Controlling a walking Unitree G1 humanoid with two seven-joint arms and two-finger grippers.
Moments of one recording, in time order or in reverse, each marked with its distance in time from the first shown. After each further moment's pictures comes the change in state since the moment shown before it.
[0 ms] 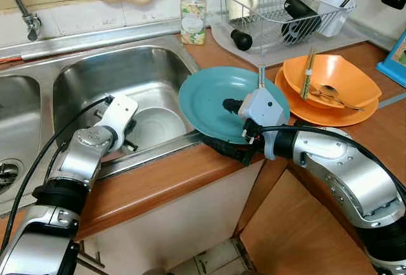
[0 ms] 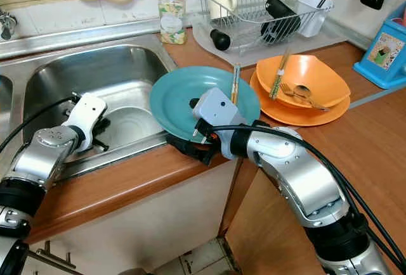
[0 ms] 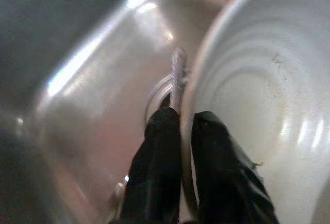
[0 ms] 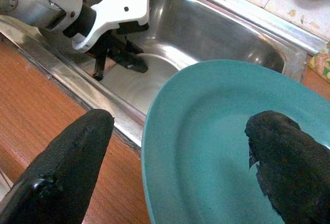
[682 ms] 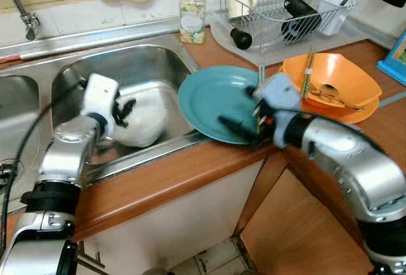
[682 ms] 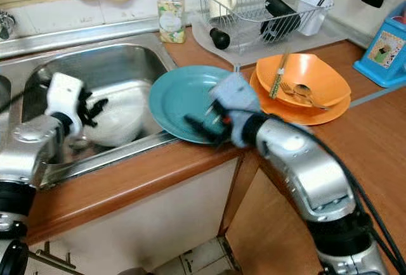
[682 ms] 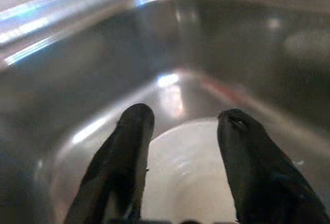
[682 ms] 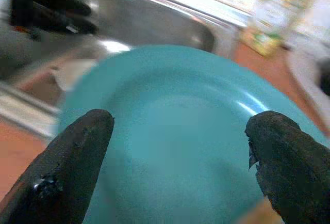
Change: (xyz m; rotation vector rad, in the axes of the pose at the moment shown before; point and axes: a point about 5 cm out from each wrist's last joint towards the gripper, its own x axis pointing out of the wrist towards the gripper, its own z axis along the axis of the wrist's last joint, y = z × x) left arm -0.022 0.027 0.028 -0.222 -0.334 0.094; right arm -0.013 -0.029 0.000 0.101 0.031 -0.257
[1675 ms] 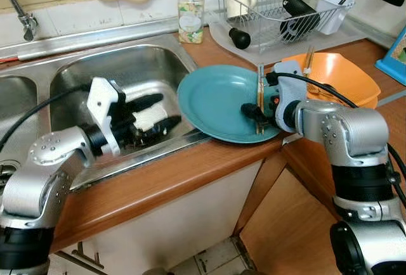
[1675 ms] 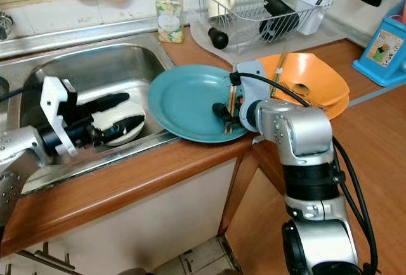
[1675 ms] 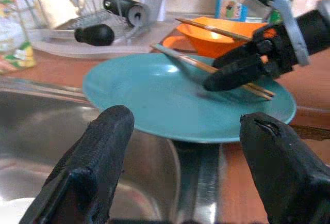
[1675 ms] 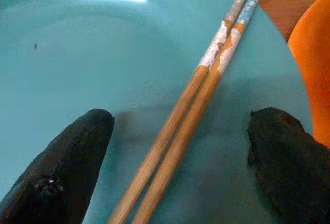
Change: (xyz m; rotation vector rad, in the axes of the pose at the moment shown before) left arm -0.070 -0.056 0.039 -0.087 -0.235 -0.692; right arm 0.028 -0.039 -0.015 0.398 0.389 -0.320
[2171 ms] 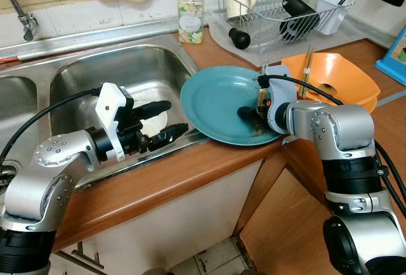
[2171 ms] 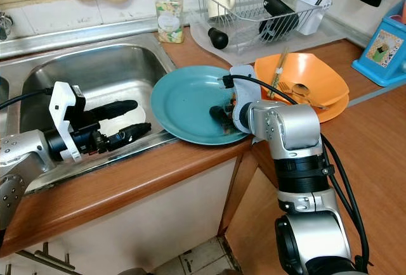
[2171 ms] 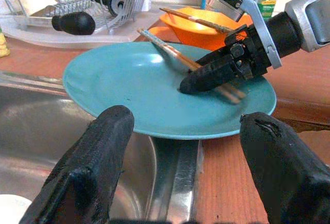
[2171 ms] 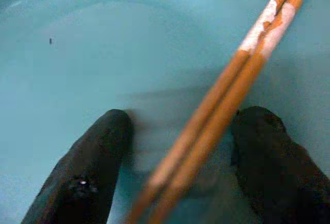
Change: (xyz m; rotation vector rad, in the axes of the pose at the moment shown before) left arm 0.004 -0.008 -0.001 -0.028 0.033 -0.046; right arm 0.012 0.007 -0.006 0.030 0.054 0.040
